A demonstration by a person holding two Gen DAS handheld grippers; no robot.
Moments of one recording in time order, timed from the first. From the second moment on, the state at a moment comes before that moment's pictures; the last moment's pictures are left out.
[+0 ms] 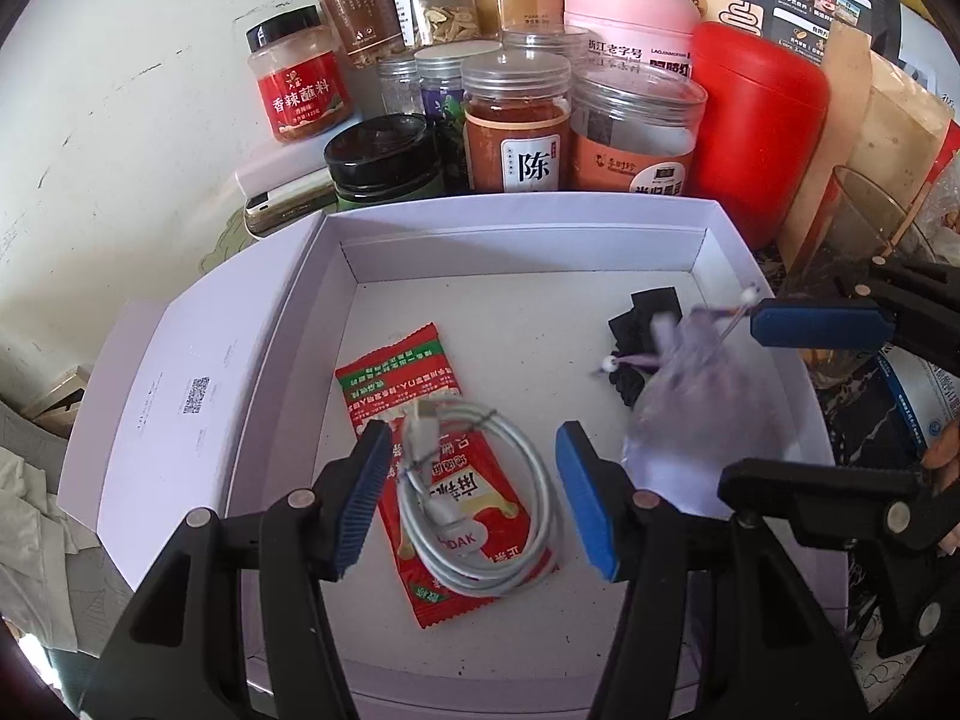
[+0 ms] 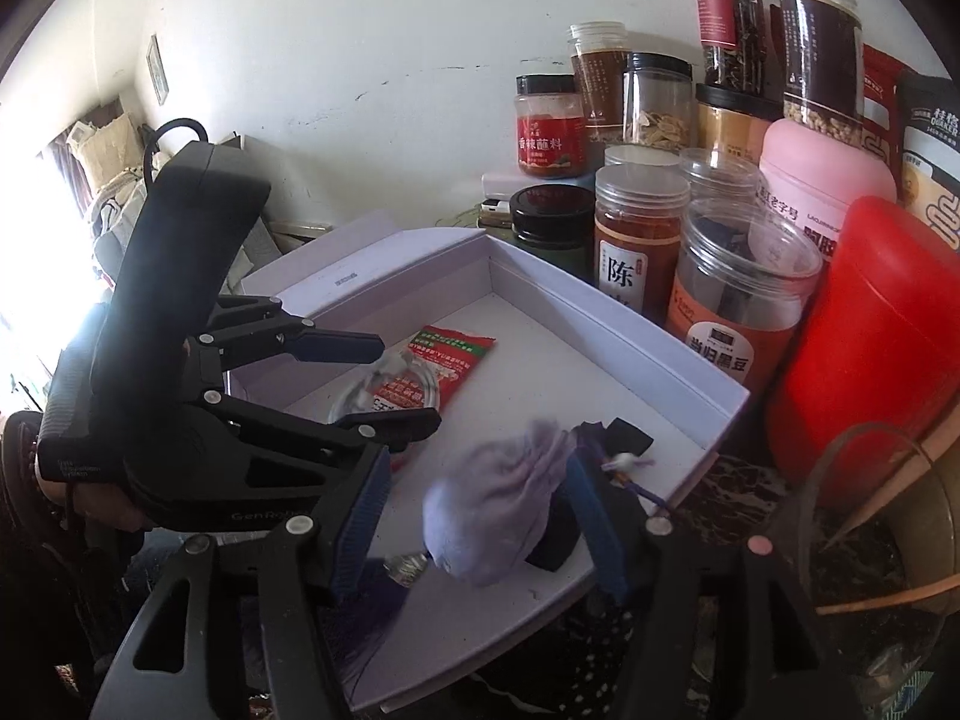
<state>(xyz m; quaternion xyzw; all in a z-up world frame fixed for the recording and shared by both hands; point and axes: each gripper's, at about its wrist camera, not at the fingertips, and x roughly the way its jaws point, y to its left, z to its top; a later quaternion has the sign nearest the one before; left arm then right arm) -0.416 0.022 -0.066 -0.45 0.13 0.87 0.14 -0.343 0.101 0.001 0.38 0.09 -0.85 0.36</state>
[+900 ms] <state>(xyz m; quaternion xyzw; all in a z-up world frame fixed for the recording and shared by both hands) -0.332 -0.002 0.043 -0.38 0.10 0.91 0.11 -0.260 0.127 0.091 0.30 0.12 -0.88 0.35</state>
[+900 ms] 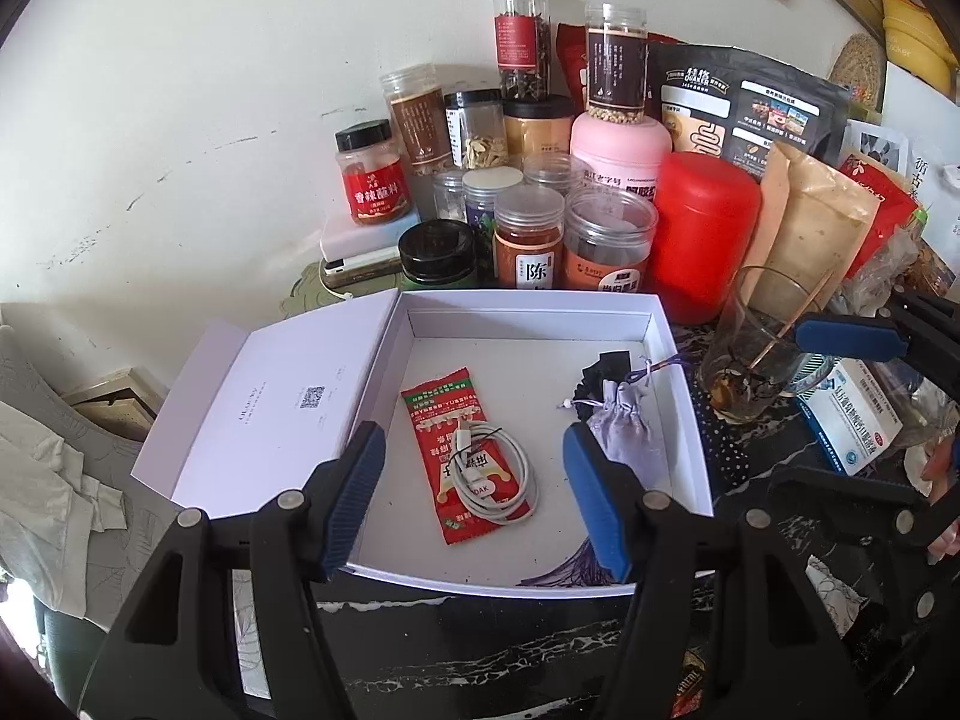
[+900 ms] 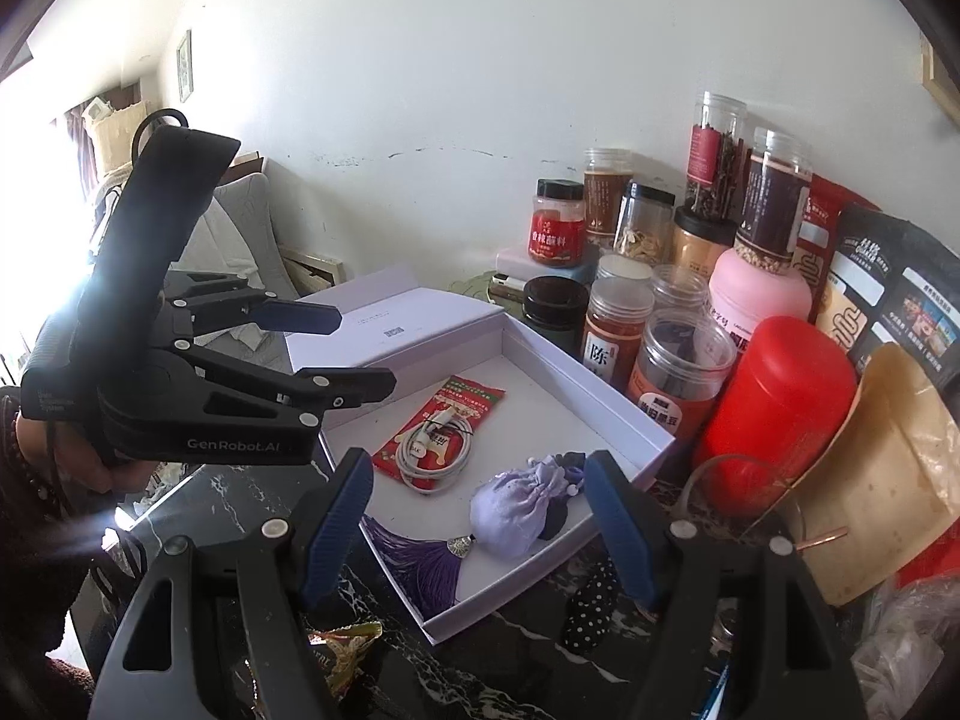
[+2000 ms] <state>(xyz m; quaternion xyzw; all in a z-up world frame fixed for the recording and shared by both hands) -0.201 0.023 0.110 -0.35 0.09 0.93 0.11 -0.165 0.181 0.136 0.26 0.13 -0.90 0.33</state>
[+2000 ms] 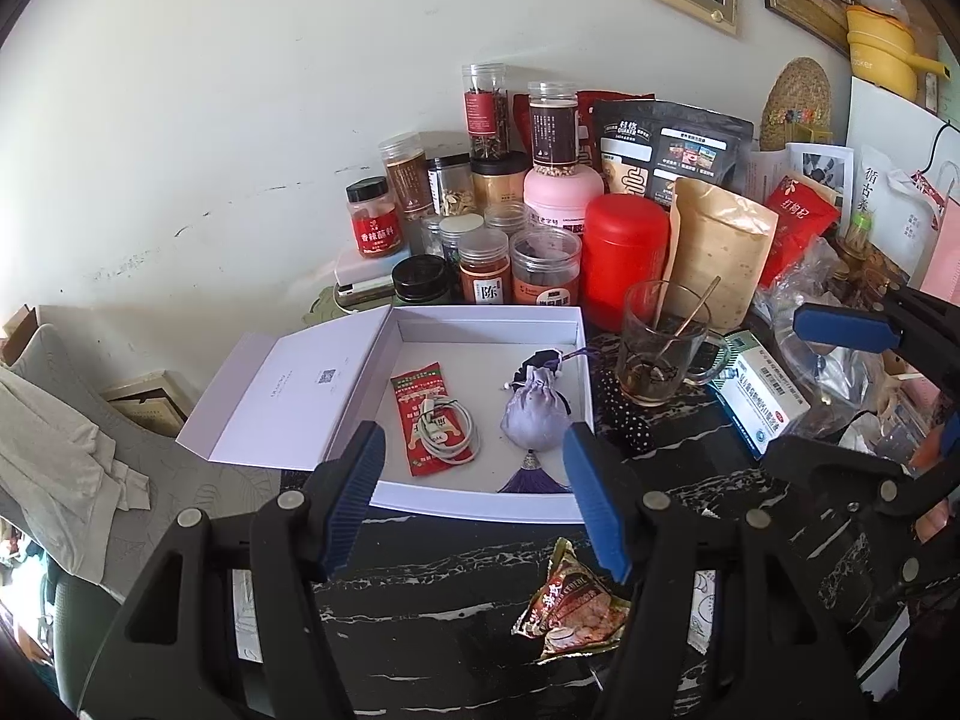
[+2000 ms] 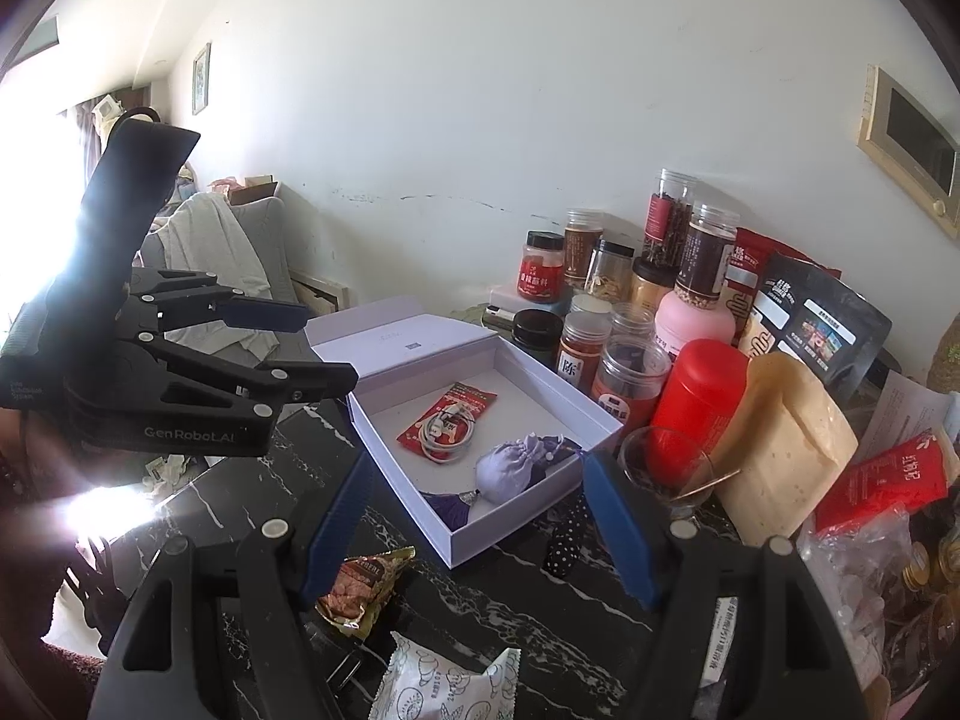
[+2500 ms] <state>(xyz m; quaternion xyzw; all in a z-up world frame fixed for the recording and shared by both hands) -0.154 0.030 0.085 -0.36 0.08 0.92 0.11 -0.138 0.198 0.103 0.28 0.12 -0.89 0.34</state>
